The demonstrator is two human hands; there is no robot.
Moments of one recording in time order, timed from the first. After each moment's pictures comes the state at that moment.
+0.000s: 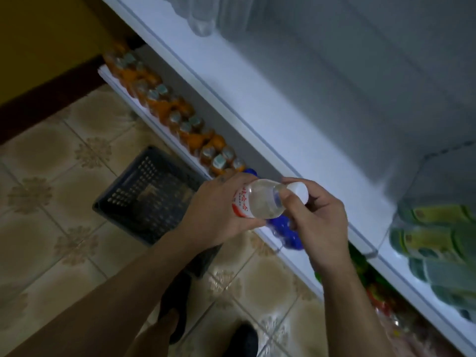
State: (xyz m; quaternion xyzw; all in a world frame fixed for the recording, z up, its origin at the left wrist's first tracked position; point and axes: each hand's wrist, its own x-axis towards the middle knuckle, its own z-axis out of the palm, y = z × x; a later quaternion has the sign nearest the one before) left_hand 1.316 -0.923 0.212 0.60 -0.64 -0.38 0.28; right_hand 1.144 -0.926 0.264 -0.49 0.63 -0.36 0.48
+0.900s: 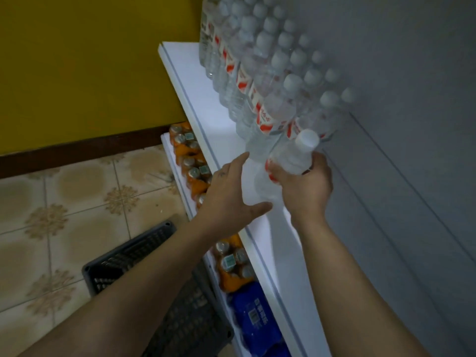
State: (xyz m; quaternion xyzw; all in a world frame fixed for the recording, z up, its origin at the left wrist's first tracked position) left_hand 1.393 -1.149 0.243 0.73 -0.48 -0.30 0.38; right_hand 1.289 -1.247 0.255 -0.65 0.59 -0.36 0.32
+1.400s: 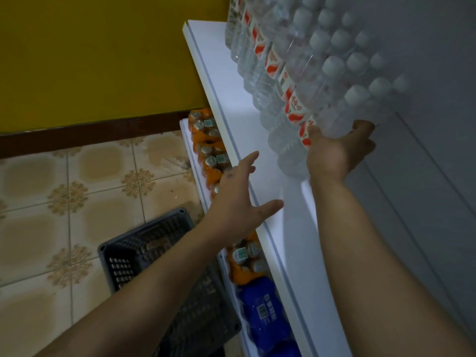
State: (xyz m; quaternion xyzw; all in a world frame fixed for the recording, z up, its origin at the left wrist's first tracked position) left_hand 1.401 -1.138 0.208 0.74 -0.41 -0.33 0.42; right_hand 1.332 -1.311 0.236 -0.57 0.63 -0.44 0.29
